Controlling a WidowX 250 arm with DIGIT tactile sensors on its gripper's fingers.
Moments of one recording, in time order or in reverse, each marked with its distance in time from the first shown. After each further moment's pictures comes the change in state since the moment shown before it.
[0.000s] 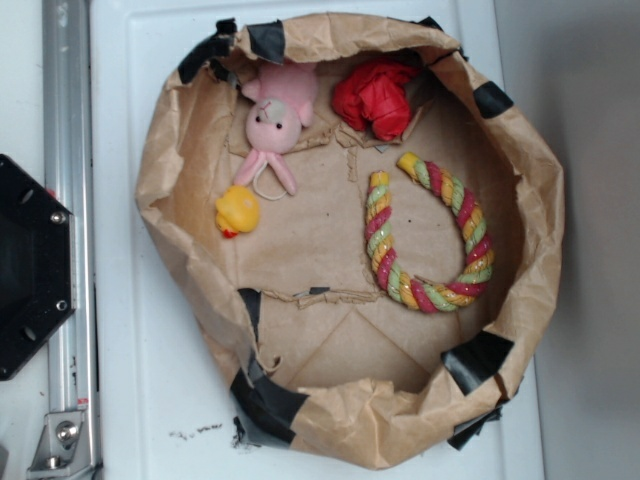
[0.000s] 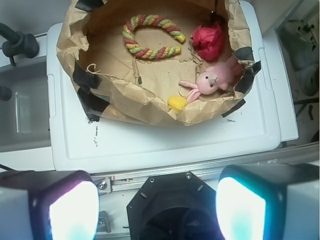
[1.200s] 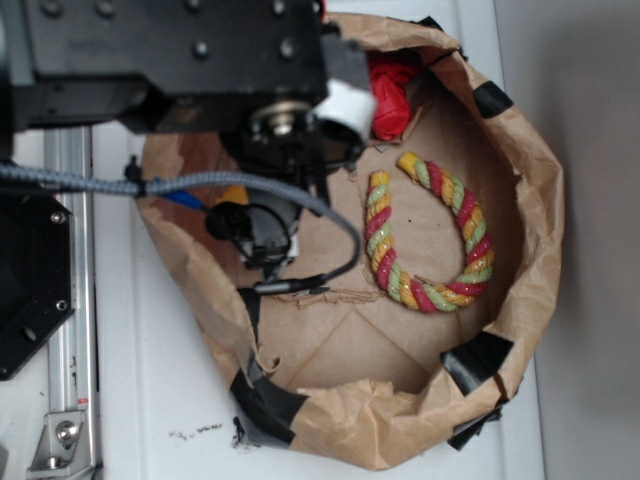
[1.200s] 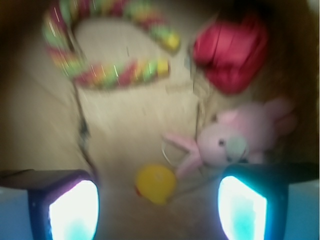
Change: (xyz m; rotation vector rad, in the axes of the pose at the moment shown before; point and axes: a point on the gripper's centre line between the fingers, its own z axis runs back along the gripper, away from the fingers) arm 0.081 0.043 -0.167 0.057 0.183 -0.085
